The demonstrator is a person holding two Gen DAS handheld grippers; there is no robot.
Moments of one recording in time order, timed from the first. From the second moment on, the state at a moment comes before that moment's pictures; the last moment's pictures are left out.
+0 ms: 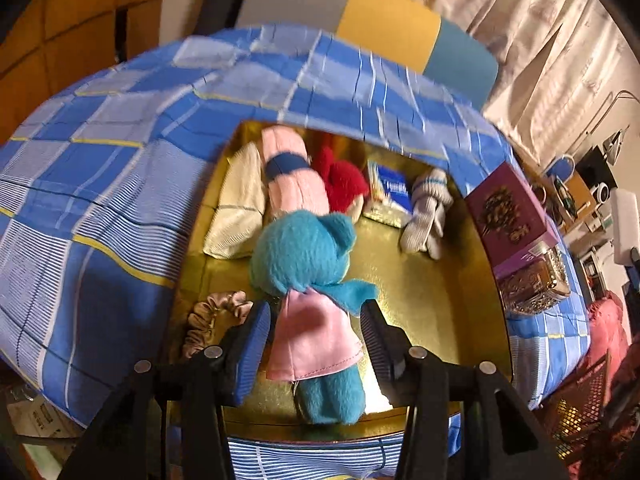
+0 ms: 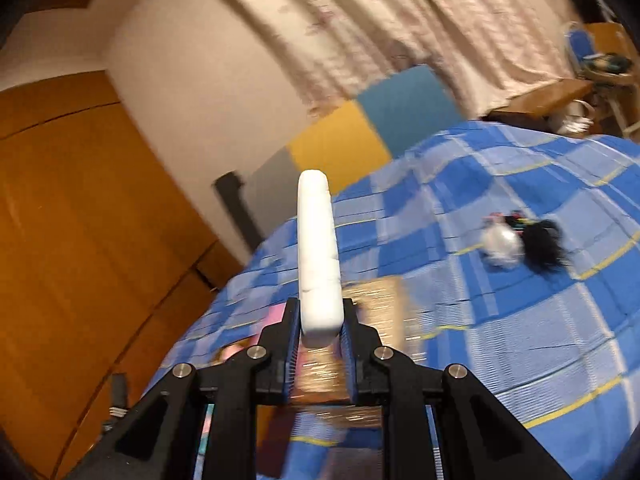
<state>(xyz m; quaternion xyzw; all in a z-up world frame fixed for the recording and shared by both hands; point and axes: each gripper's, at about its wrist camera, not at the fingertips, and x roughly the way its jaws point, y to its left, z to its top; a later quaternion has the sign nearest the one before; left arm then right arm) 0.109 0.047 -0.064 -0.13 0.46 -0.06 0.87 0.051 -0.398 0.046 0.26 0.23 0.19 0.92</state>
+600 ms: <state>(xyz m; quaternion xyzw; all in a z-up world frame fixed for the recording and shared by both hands) 0.079 0.040 -0.075 -0.16 0.42 -0.06 0.89 0.091 -0.179 -0.032 0.19 0.43 0.30 0.83</state>
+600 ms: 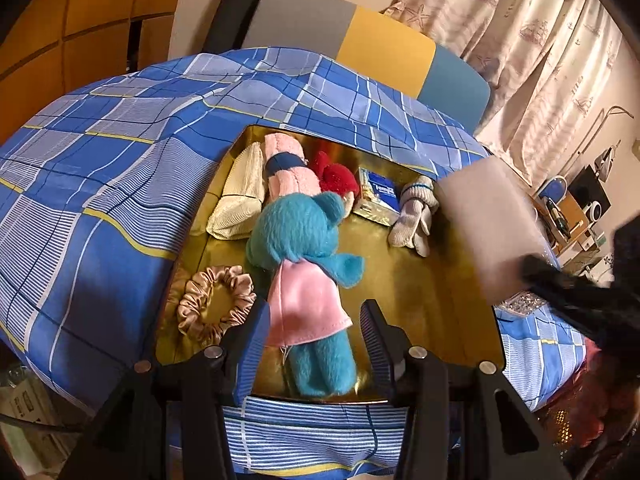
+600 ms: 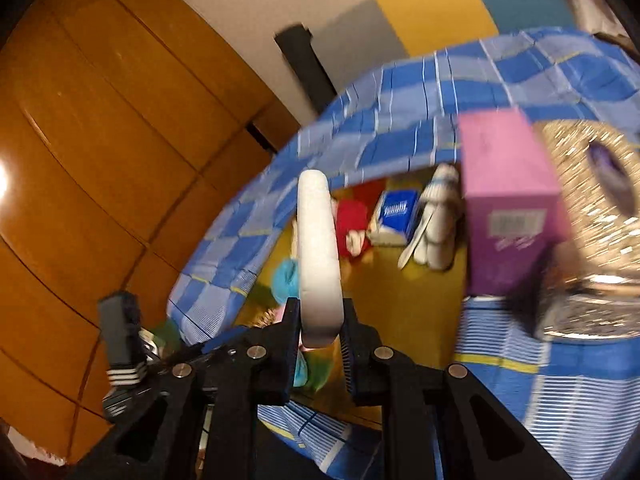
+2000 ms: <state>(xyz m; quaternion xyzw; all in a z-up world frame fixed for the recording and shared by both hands) 0.075 0.043 -0.073 -0.17 0.42 -0.07 0.89 0.148 -0.135 -0.089 0.18 0.52 0.23 0.81</state>
